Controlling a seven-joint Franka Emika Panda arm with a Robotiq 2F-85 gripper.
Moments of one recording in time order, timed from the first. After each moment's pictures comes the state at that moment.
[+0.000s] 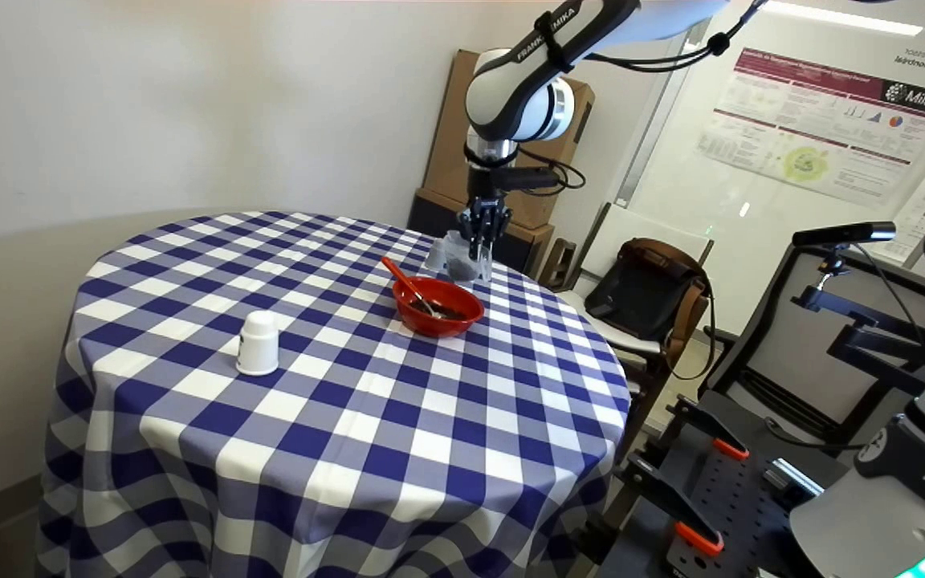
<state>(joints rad) -0.06 0.68 -0.15 -1.69 -0.13 2.25 0.05</state>
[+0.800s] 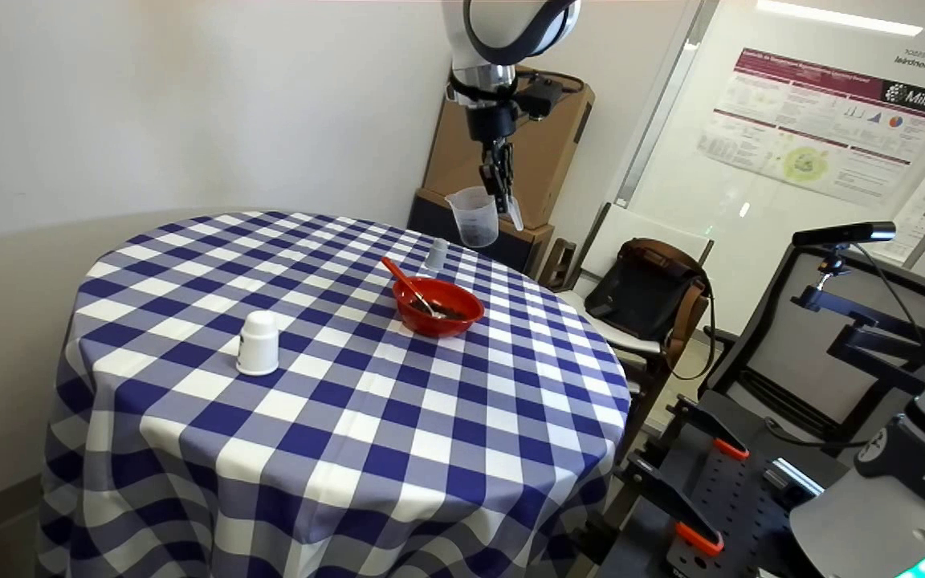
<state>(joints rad) 0.05 0.45 -0.07 -1.77 -0.47 1.93 -0.19</state>
